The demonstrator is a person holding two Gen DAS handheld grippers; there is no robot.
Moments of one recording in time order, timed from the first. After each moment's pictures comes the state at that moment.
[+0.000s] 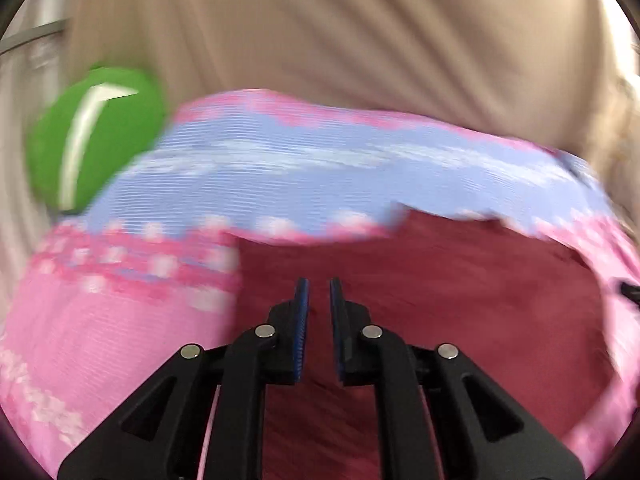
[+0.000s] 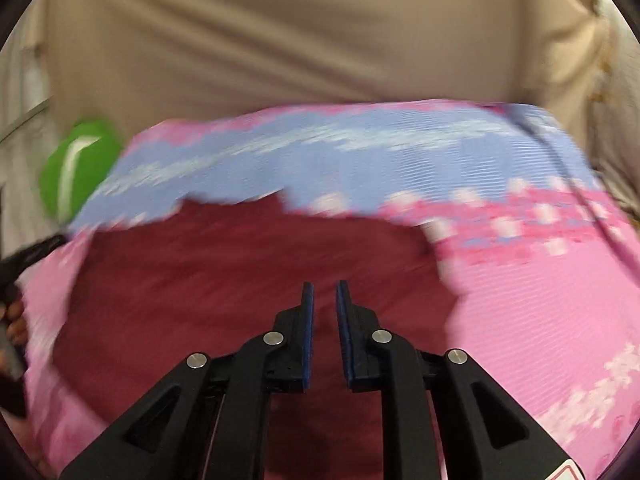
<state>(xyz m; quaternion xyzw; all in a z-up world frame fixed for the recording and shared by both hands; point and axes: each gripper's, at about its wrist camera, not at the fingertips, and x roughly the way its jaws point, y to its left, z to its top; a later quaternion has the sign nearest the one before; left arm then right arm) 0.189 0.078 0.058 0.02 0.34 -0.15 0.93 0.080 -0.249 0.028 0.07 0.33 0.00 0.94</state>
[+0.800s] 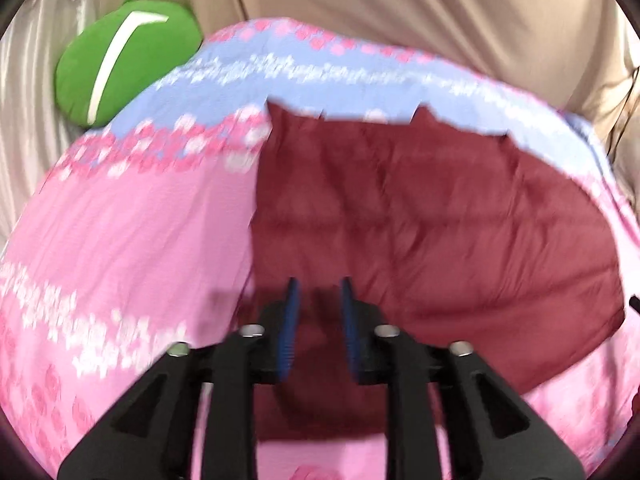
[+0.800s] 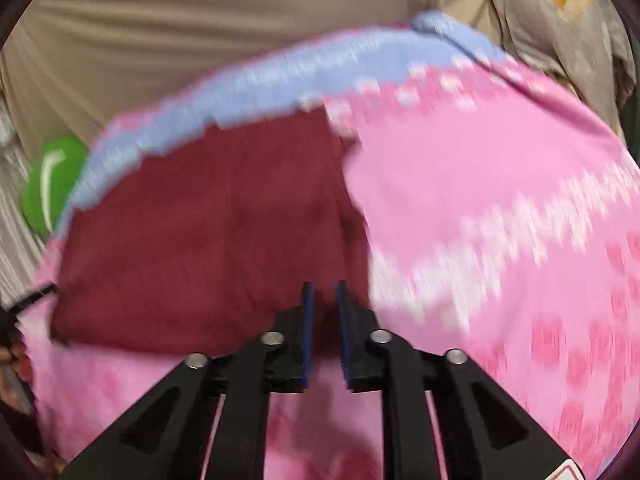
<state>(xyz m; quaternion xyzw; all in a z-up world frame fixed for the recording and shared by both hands) 0.134 0.120 0.007 0.01 0.41 -0.10 0.91 -0.027 -0.312 -0.020 0.18 0.35 -0.10 0.91</state>
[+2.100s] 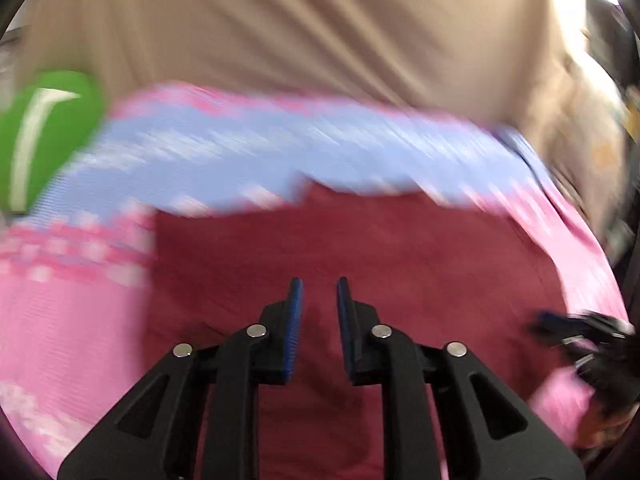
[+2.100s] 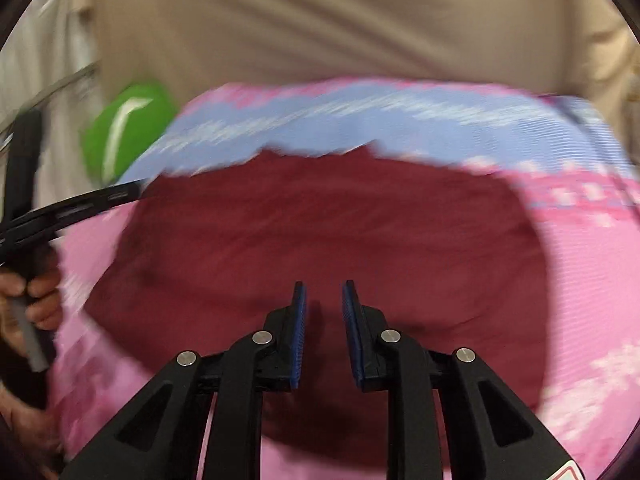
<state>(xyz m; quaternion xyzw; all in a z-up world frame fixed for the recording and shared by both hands) 0.149 0.027 0.039 0.03 0.36 -0.24 0.90 0.051 -0.188 -0.004 0.06 0.36 0.07 0.93</state>
